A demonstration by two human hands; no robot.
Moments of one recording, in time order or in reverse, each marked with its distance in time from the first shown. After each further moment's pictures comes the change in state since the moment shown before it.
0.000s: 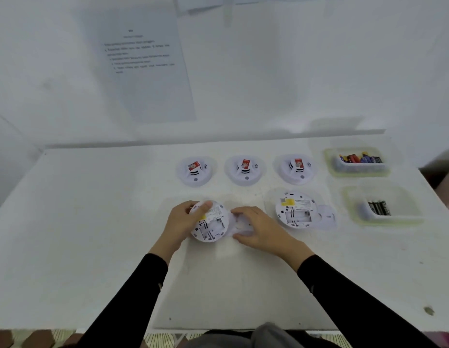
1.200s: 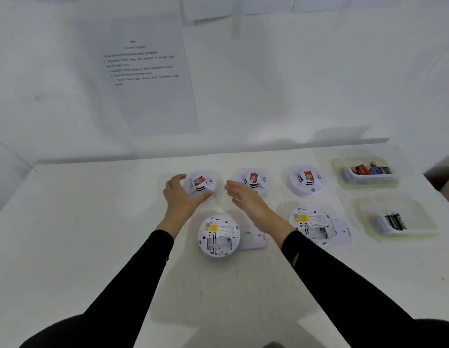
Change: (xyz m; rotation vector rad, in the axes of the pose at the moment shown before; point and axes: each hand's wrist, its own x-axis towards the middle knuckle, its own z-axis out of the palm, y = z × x) left_hand 0.095 0.029 -0.021 0.289 0.211 0.158; right_hand 0.103 -0.047 -0.019 0.776 0.097 0.405
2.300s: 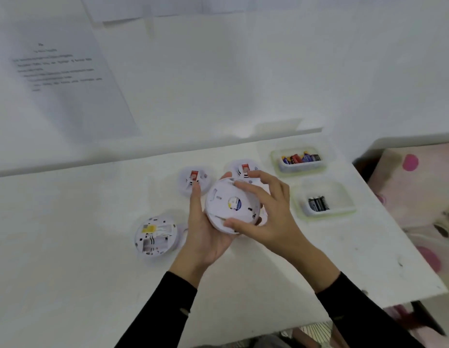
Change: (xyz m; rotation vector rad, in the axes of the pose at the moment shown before) left_hand -0.169 0.151 0.090 -1.398 -0.792 -0.309; right_hand -0.167 -0.008 -0.122 -0.570 0.438 -0.597
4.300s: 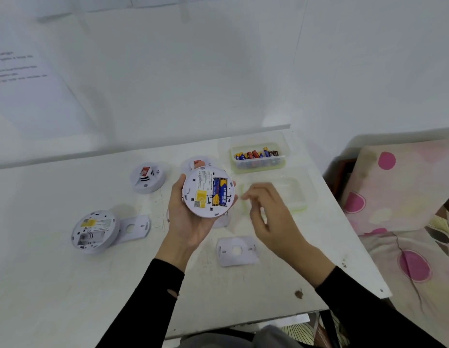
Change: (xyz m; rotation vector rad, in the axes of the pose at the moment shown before) left_hand 0.065 -0.095 0.044 -0.086 0.013 0.175; right_hand -0.034 0.123 -0.099 0.003 0.036 -0.206
